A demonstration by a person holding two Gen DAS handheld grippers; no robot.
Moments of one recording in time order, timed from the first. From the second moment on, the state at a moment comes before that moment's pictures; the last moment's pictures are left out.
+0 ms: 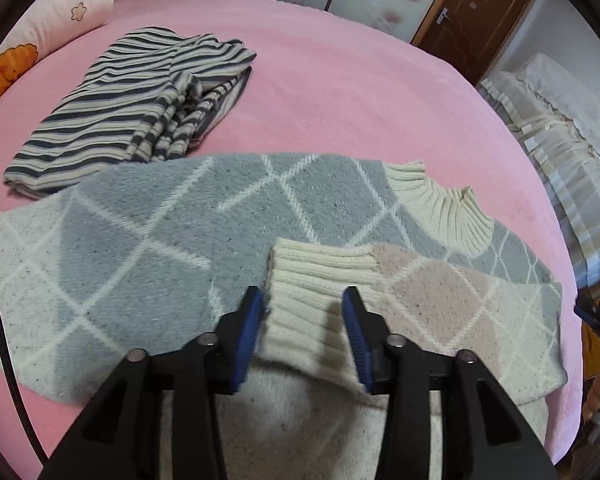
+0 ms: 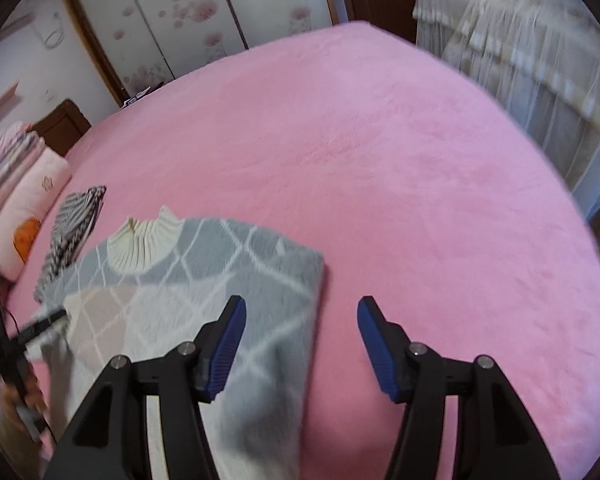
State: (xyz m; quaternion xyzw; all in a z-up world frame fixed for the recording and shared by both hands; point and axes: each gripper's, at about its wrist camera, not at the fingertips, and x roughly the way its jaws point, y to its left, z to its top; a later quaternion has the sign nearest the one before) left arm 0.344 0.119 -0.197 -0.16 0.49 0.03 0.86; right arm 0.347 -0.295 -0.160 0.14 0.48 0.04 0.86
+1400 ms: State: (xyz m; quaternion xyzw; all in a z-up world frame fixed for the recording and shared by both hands) left arm 0.367 0.111 -0.206 -0.05 0.49 0.11 0.87; right arm 0.372 -0.244 -0.197 -0.01 0.47 -0.04 0.88
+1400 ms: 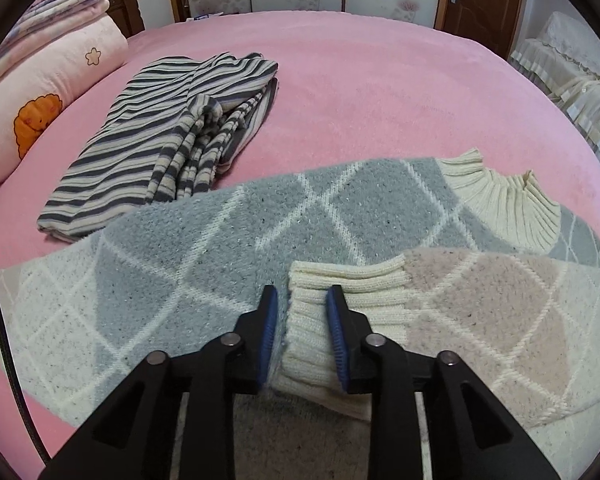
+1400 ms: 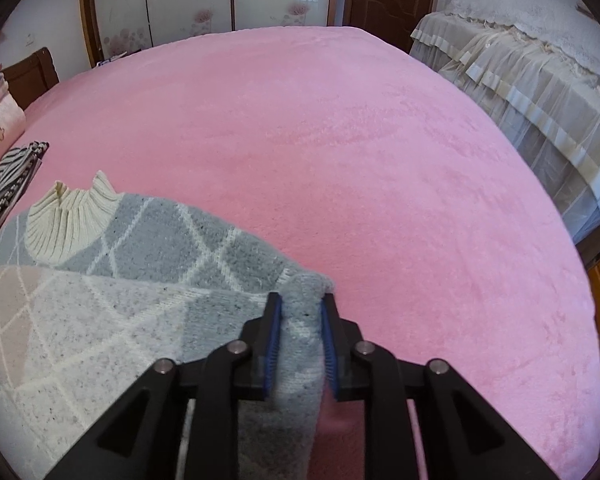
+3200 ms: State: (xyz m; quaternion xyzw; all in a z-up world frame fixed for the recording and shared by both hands) left arm 0.114 0.183 -0.066 -0.07 0.42 0.16 0.89; right arm 0.181 -0.026 -0.079 0.00 0.44 0.15 0.89
